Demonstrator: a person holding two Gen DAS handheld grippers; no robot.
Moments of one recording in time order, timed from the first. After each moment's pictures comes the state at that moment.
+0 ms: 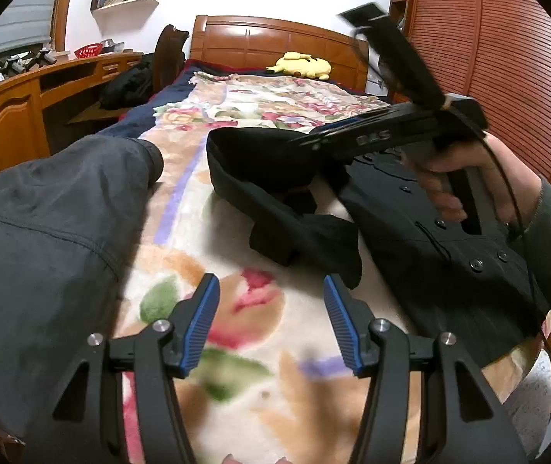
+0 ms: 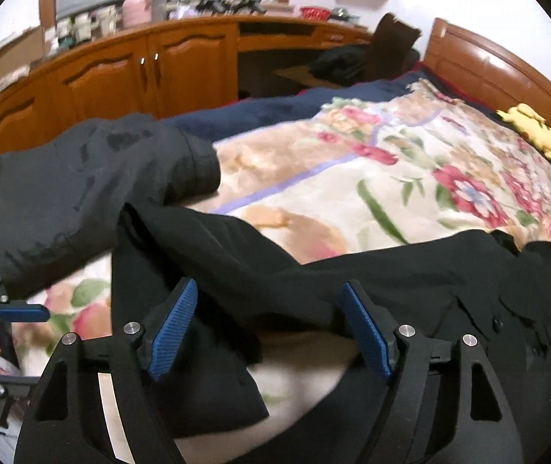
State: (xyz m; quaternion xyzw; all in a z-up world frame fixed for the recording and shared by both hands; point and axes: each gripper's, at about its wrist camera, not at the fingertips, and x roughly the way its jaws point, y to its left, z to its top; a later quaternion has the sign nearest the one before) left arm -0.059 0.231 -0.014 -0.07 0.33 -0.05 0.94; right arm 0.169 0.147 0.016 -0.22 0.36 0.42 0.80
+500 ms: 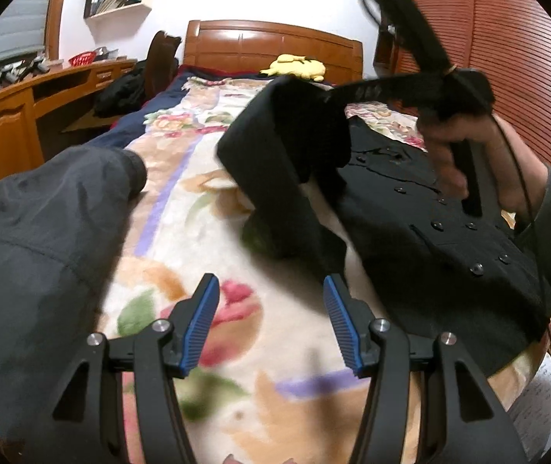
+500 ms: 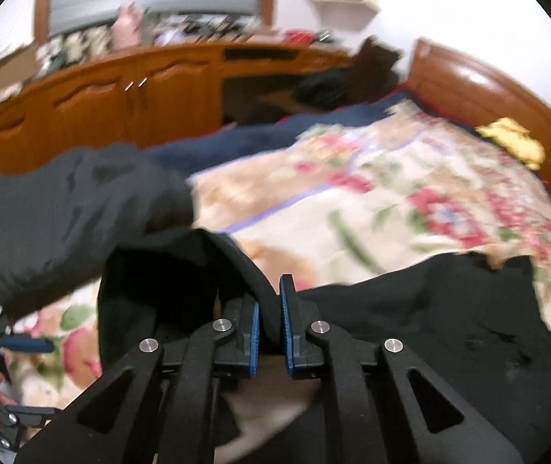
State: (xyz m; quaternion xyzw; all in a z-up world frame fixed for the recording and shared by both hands) left arm -0.045 0.209 -0.013 -0.05 0.32 -0.06 0.94; right arm 0.178 0.099 0.061 -0.18 0.29 0.38 0.86
